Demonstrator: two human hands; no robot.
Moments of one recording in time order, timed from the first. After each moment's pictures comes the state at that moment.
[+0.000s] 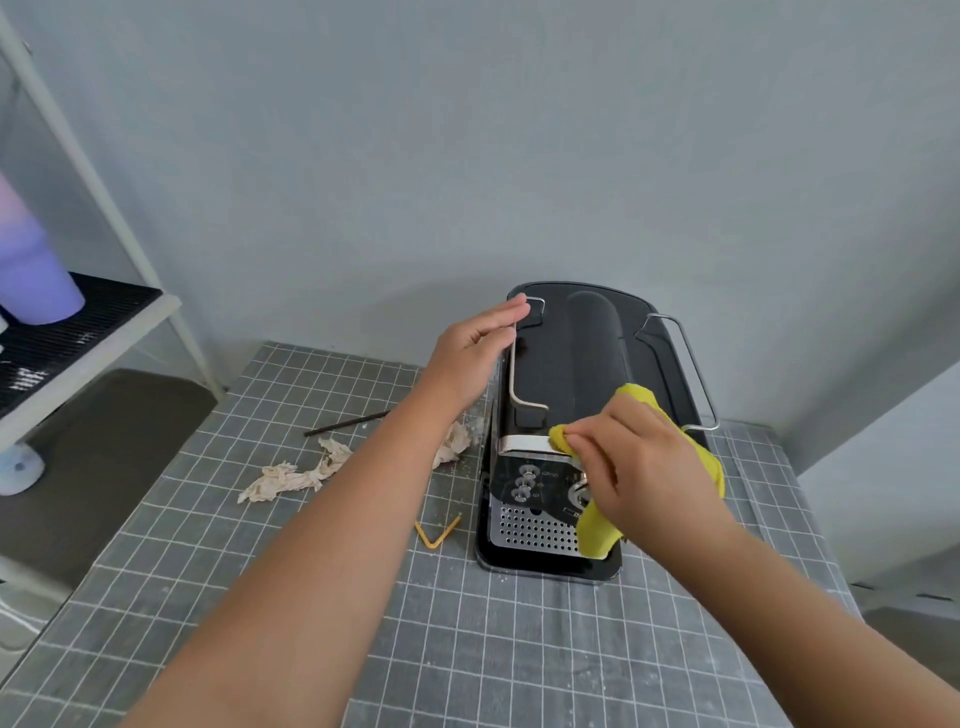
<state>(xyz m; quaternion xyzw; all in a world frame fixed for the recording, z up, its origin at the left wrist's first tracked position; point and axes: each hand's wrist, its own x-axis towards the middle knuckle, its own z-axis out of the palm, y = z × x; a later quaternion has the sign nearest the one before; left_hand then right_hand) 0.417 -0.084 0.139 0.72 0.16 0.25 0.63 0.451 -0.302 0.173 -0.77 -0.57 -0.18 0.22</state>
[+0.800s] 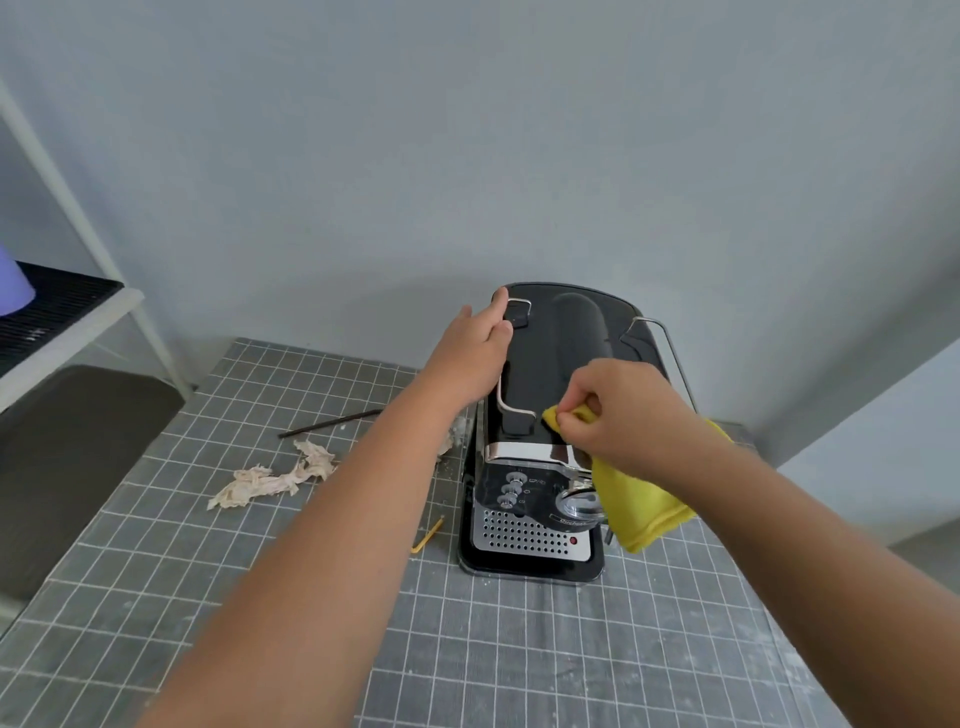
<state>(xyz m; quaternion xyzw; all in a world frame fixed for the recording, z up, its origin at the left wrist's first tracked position) 0.424 -0.093 0.162 0.83 0.25 0.13 0.48 0.478 -0.265 0.221 -0.86 -0.49 0.04 0.11</state>
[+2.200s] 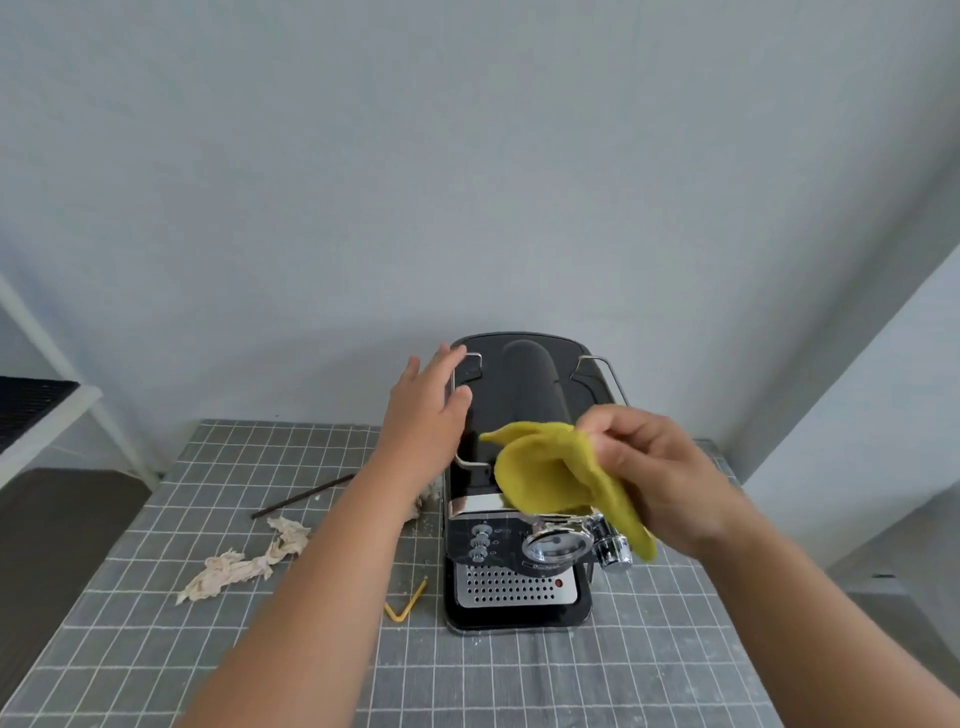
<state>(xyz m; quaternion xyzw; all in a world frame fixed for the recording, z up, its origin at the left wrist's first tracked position) 0.409 -0.108 0.176 0.85 0.24 0.20 0.42 0.484 -0.323 0.220 -0.59 -0.37 0.33 0.64</state>
